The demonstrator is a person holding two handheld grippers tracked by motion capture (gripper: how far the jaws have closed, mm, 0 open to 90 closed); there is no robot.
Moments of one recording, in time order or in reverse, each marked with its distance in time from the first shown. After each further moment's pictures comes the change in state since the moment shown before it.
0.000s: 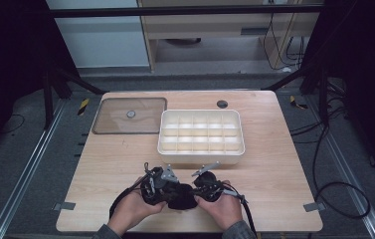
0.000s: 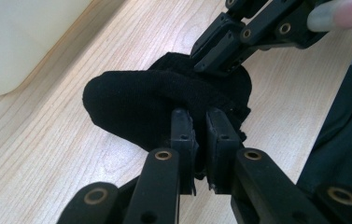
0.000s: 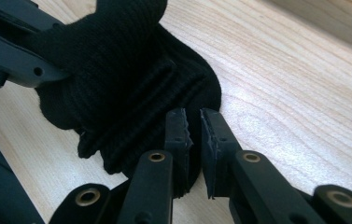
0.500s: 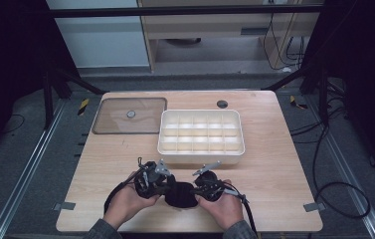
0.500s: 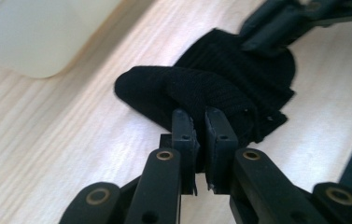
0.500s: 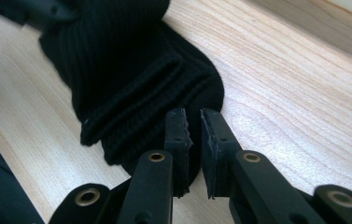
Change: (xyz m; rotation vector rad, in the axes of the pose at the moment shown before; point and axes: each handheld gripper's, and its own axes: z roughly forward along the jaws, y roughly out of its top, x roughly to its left) left arm 0.026 -0.007 -0.004 0.017 0.060 -0.031; right arm 0.000 0.000 -0.004 -0.003 -0.010 -0.002
